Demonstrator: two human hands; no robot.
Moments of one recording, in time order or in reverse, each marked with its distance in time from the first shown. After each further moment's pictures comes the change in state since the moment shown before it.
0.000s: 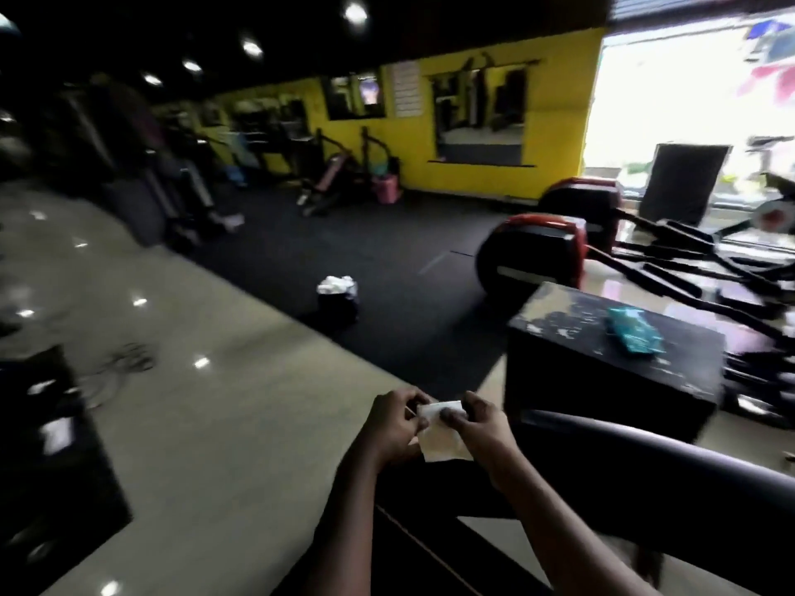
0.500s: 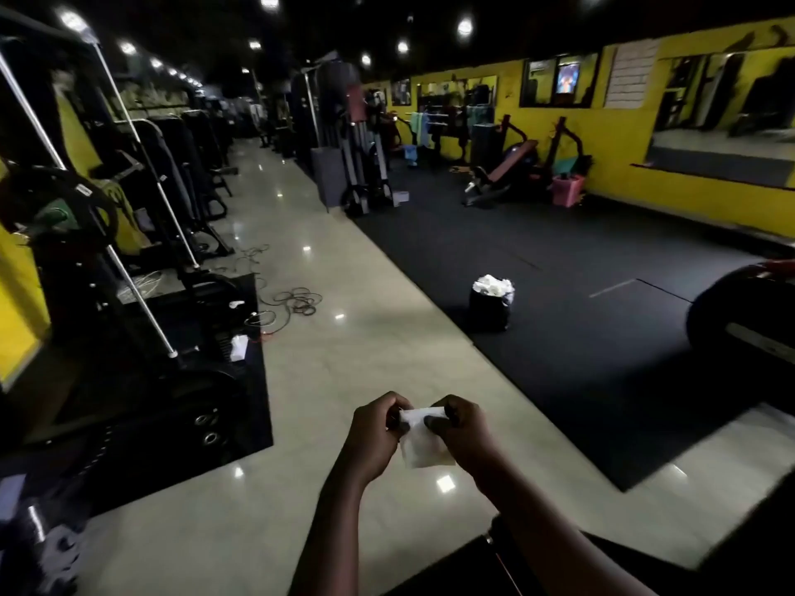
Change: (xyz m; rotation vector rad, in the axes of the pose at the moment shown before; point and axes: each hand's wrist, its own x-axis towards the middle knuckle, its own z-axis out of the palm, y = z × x) left_hand -0.024 -0.268 -0.273 -0.059 0.497 -0.306; right_hand 0.106 -0.081 0.397 -0.185 -0.505 -0.149
